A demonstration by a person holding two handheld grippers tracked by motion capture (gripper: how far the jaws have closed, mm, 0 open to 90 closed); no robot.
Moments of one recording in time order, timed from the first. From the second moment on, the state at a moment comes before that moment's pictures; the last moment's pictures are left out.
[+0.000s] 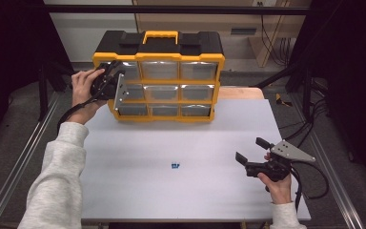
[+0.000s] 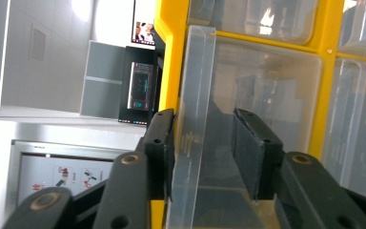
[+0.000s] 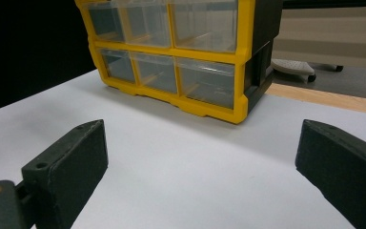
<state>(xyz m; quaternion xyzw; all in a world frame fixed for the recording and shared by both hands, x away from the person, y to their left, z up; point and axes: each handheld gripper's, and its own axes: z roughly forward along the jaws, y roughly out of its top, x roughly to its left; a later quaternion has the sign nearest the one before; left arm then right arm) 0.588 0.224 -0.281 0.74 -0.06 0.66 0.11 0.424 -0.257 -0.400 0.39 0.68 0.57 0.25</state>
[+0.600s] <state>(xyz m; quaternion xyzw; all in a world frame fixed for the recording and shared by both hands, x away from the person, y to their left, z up) 0.588 0.224 -0.286 0.71 -0.10 0.69 0.07 0.424 -0.257 -0.400 0.39 0.68 0.57 0.25</state>
